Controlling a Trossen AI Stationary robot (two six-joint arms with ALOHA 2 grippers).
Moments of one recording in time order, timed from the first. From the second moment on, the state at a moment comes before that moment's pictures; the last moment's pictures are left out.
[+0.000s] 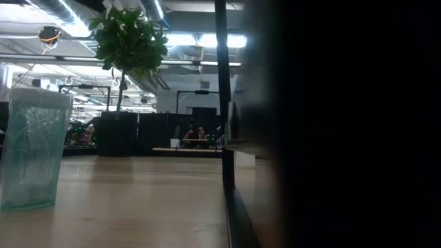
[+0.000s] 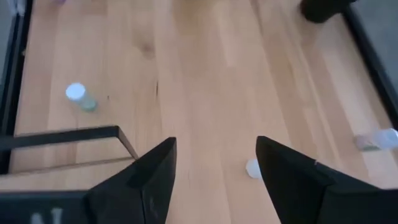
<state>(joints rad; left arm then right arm) -0.80 1.37 1.20 -1.26 -0.99 -1.17 0.36 1.74 1.76 -0.96 0.39 0.32</state>
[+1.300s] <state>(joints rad) -0.83 1.37 1.20 -1.27 -1.03 -1.20 -0.04 1.74 1.24 -0.52 0.06 -0.04</state>
